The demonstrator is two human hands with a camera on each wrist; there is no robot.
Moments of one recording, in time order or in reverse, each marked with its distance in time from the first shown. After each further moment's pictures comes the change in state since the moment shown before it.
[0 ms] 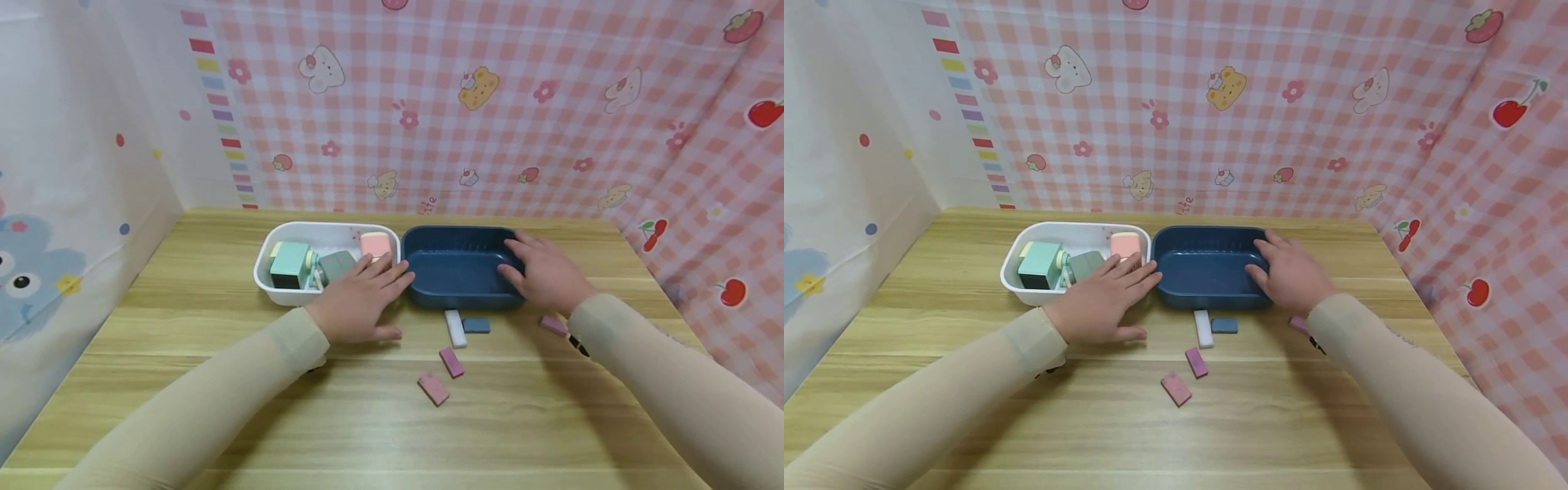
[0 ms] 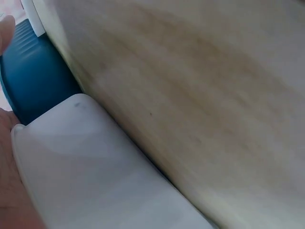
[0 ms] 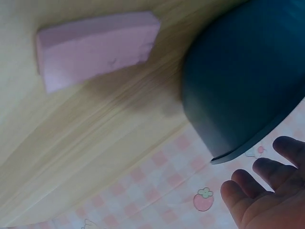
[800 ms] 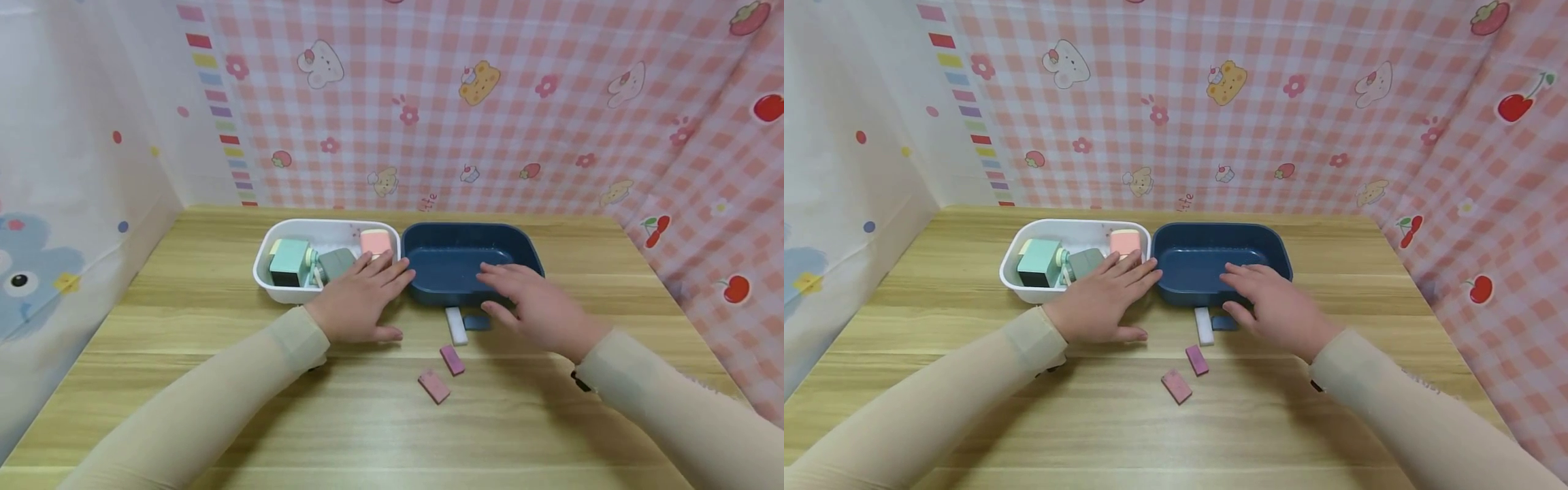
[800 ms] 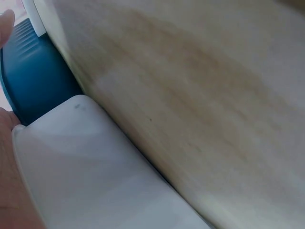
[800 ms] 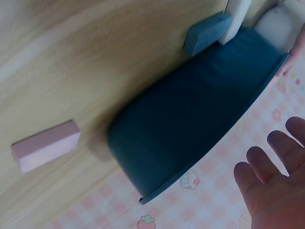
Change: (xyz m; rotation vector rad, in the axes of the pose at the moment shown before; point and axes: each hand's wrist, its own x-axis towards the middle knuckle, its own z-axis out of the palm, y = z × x) left_hand 0.001 0.000 0.006 0.019 0.013 -0.008; right_hand -0.056 -0.047 0.002 0.055 0.065 -0.320
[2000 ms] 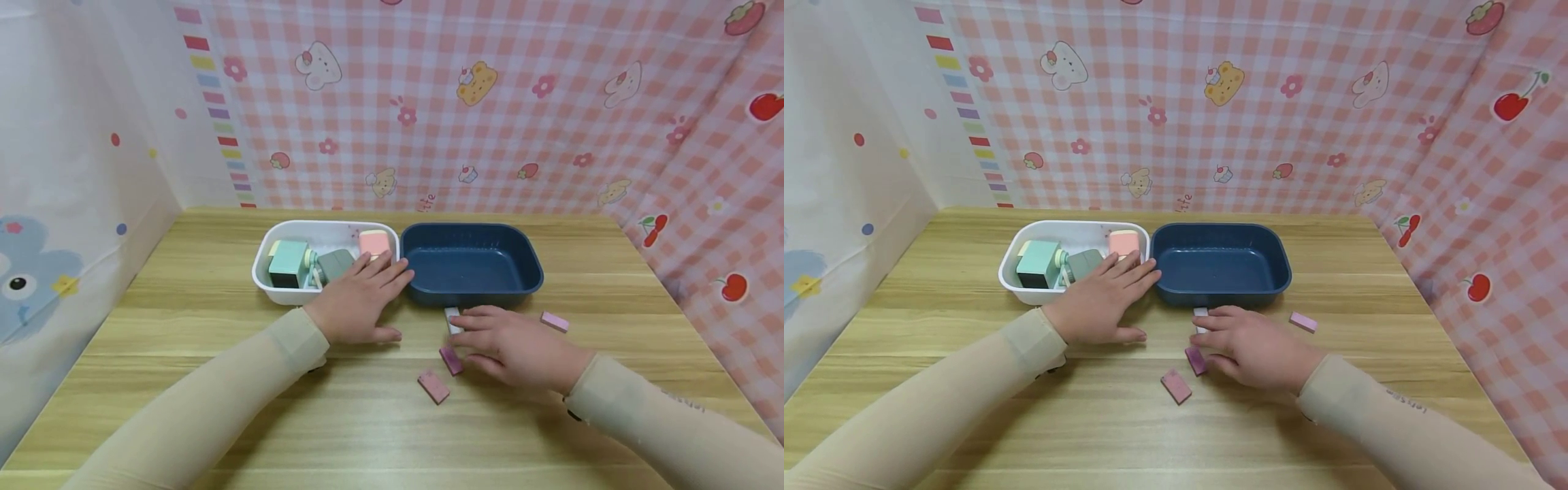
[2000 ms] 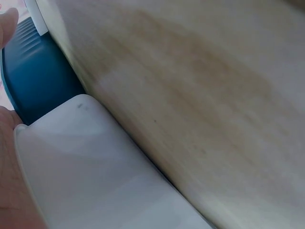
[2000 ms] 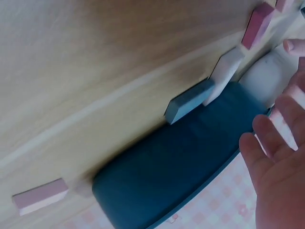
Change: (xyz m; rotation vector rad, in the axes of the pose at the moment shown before) left_hand -0.001 0.003 -0.003 -0.012 0.004 -0.002; right_hand -0.016 -0.022 0.031 -0.063 -0.020 -0.412
